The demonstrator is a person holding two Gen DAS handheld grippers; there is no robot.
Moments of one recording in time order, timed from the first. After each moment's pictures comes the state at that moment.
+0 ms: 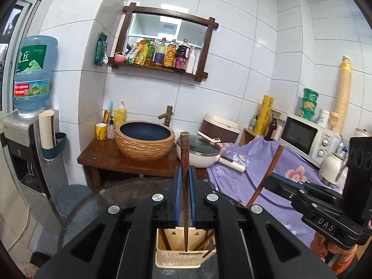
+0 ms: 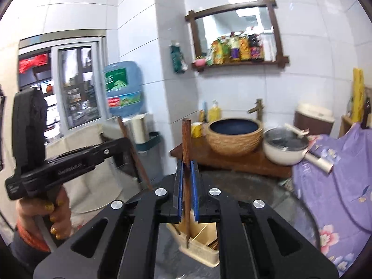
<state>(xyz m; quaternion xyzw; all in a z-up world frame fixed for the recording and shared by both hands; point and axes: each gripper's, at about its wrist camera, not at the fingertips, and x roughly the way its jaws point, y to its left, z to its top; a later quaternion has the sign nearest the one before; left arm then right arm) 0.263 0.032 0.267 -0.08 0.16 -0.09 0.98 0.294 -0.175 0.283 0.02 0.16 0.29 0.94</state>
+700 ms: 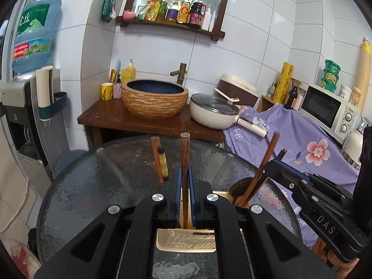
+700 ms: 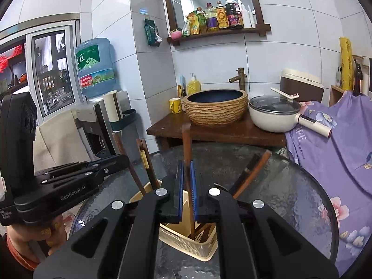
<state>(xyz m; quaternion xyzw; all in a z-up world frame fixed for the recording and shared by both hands) 0.315 0.024 0.141 -0.09 0.26 -0.07 0.96 0.346 -0.164 0.159 0.03 0.22 0.24 0.95</state>
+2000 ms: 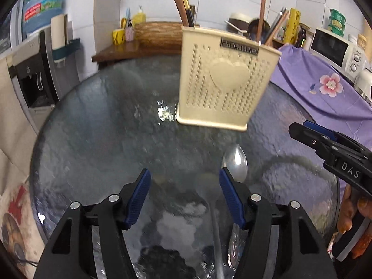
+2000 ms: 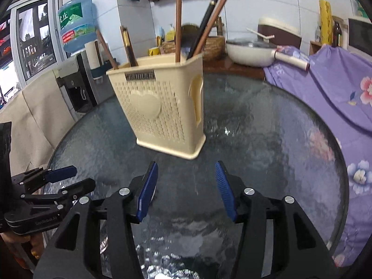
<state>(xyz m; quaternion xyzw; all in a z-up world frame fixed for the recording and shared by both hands) 0.204 0.022 -0.018 -0.04 0.39 -0.05 0.92 0.251 -0.186 0.005 0.01 0.33 0.18 0.93</state>
